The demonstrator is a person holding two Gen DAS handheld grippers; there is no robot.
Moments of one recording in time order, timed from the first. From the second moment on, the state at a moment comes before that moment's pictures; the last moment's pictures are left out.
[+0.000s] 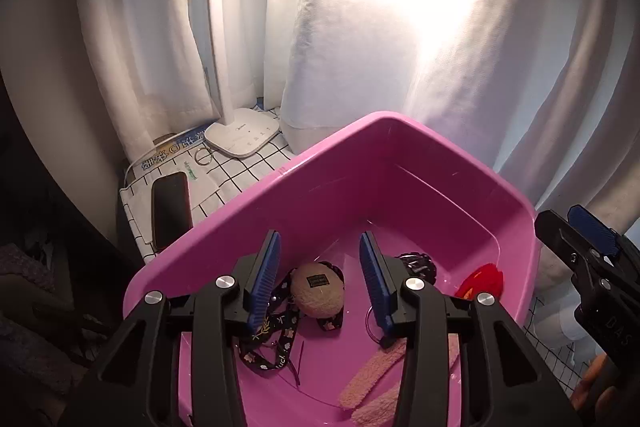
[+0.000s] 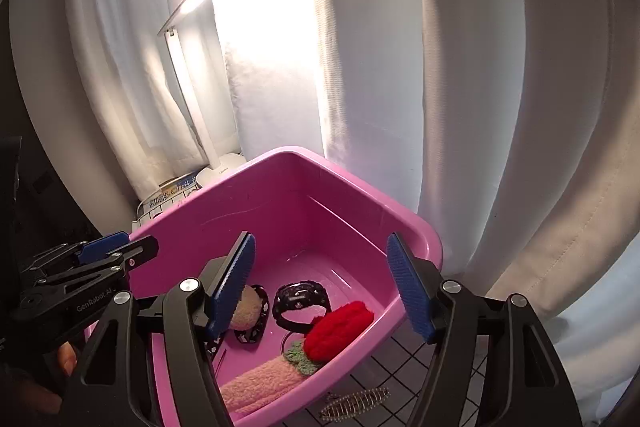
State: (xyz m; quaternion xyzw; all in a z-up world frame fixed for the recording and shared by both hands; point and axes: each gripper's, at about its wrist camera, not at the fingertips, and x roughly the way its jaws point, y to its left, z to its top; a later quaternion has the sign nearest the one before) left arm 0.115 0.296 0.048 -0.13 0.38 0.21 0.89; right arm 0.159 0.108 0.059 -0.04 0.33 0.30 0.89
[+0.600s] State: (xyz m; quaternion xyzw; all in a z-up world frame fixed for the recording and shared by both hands) left arm 0.046 0.107 0.020 -0.12 0.37 0.08 0.92; right arm 0.097 -0.061 -0.023 0.00 0.39 0.20 0.90
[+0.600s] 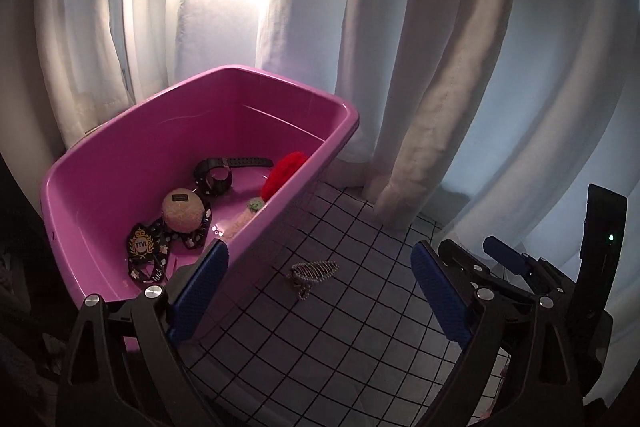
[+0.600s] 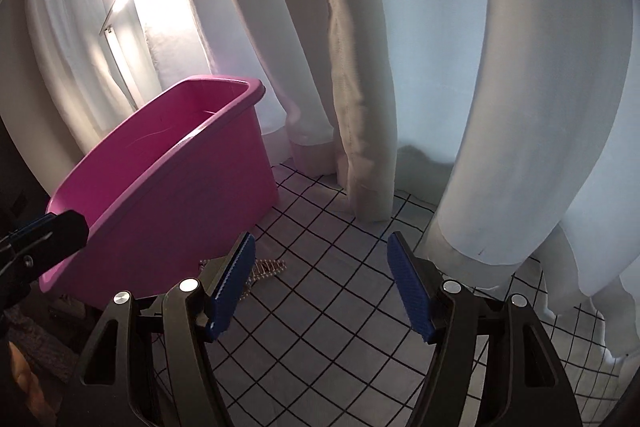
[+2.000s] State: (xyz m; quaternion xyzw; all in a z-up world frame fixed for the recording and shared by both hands) left arm 0.170 0.110 -0.162 -0.18 0.45 0.29 0.82; right arm 0.092 -0.163 -0.076 0.11 0.43 0.20 0.87
